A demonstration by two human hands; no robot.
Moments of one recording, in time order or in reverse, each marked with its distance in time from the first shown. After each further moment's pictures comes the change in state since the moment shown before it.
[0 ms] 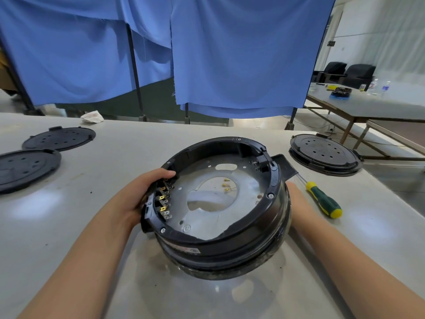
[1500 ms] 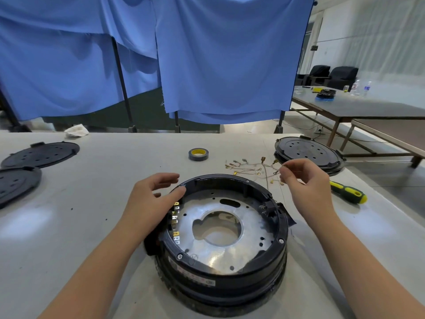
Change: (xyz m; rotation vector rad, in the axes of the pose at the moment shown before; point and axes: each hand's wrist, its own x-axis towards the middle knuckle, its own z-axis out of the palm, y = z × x) left_hand -0.004 -0.014 0.055 0.657 0.389 0.534; right_hand -0.009 0.012 -0.047 0.452 0.503 -0.292
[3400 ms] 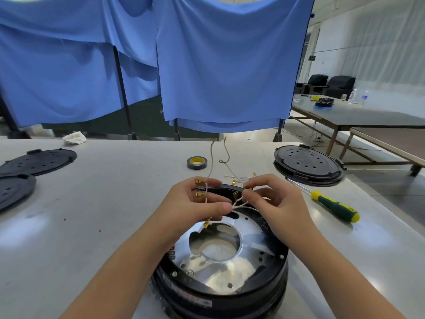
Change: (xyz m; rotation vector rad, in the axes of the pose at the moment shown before) left_hand -0.006 0.041 0.035 -0.395 -0.464 -0.106; right_hand -0.031 -0.044 0.026 0.157 -0.327 -0.008
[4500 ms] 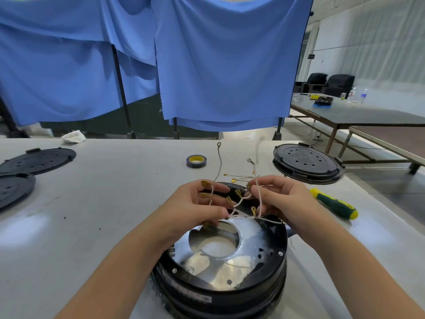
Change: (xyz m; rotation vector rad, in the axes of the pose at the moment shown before) left_hand 0.000 0.000 0.001 0.037 -0.119 -0.049; right_hand 0.006 -0.011 -0.021 0.308 -0.160 0.406
